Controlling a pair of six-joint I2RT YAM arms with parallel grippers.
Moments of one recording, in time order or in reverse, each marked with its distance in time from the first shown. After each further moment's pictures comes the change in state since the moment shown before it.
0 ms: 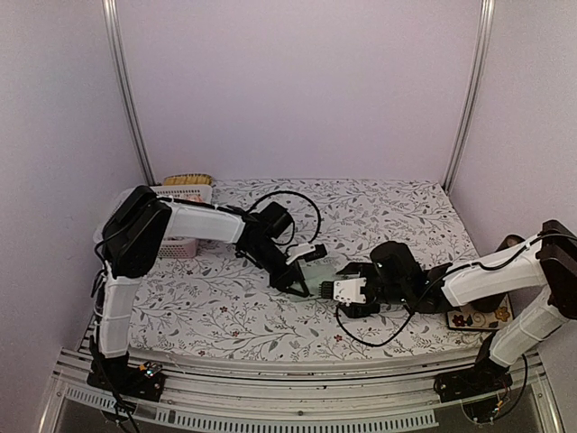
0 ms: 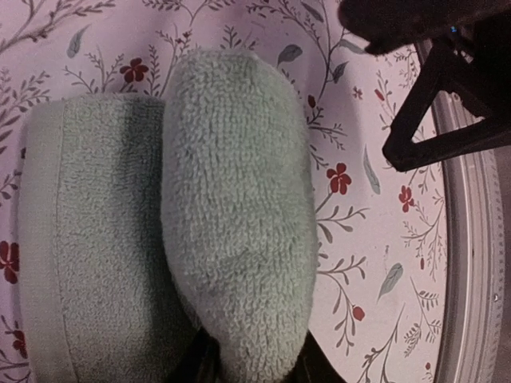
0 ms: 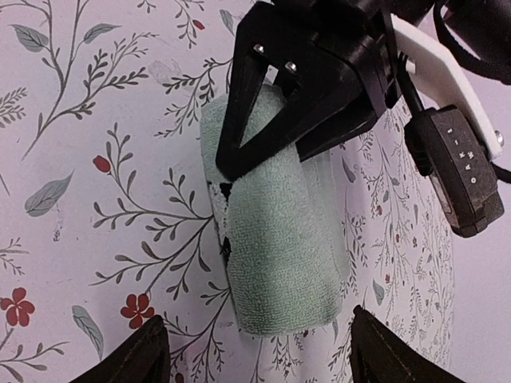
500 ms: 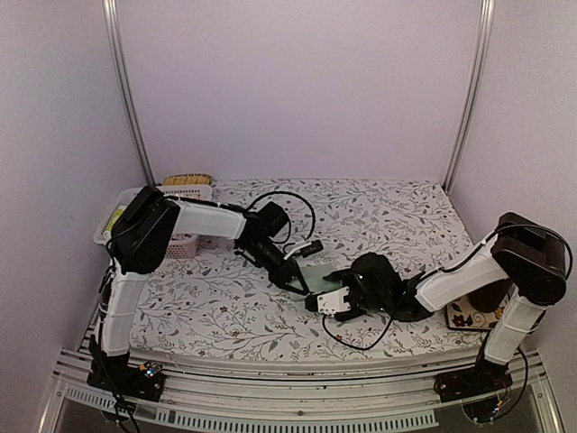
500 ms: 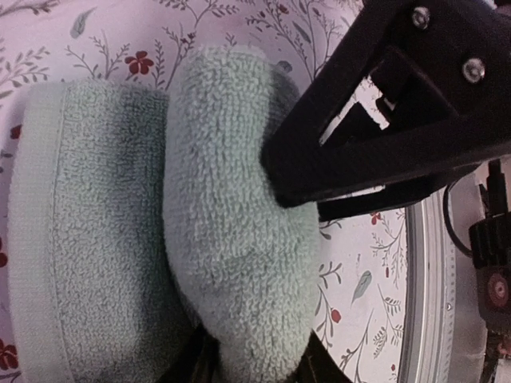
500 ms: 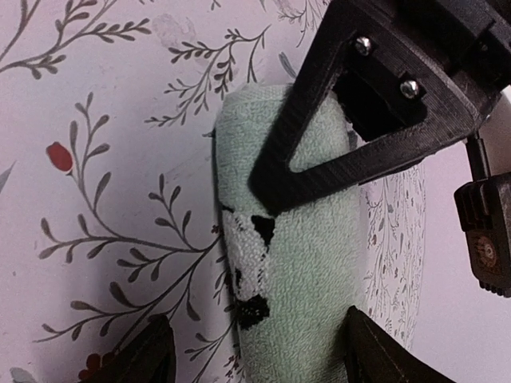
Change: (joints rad) left arm 0.049 0.092 0.089 -0.081 0.171 -0.054; right arm 0.053 0.219 0.022 0.220 0.108 -0.192
